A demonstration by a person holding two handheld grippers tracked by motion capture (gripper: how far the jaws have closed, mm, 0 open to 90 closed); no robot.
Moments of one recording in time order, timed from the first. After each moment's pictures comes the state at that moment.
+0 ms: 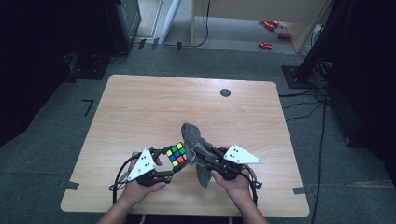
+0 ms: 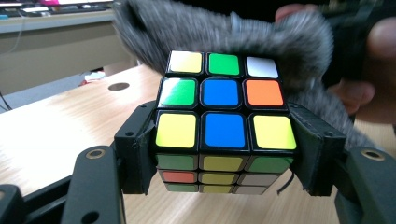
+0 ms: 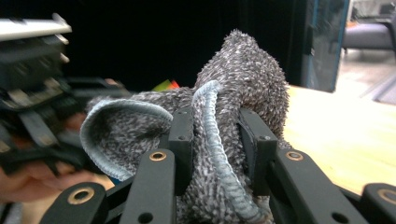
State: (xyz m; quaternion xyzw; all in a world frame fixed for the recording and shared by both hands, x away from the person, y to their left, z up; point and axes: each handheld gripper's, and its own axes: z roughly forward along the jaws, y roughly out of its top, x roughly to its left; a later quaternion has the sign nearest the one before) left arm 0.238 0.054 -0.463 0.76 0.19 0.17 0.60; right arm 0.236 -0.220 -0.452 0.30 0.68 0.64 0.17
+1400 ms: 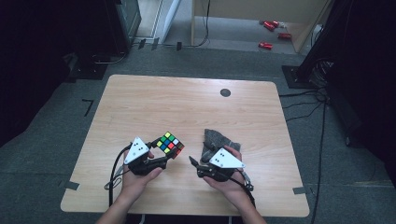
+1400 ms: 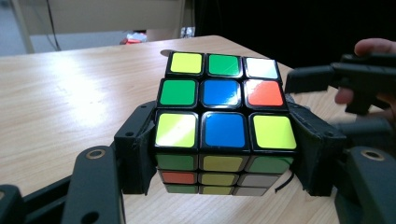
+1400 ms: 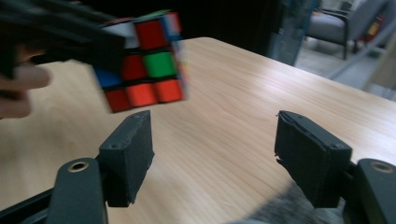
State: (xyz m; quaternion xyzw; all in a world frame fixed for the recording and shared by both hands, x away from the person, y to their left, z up) left arm 0.262 0.069 -0.460 0.73 0.35 0.16 0.57; right arm 0.239 -0.199 -0.482 0.30 0.74 0.55 0.25
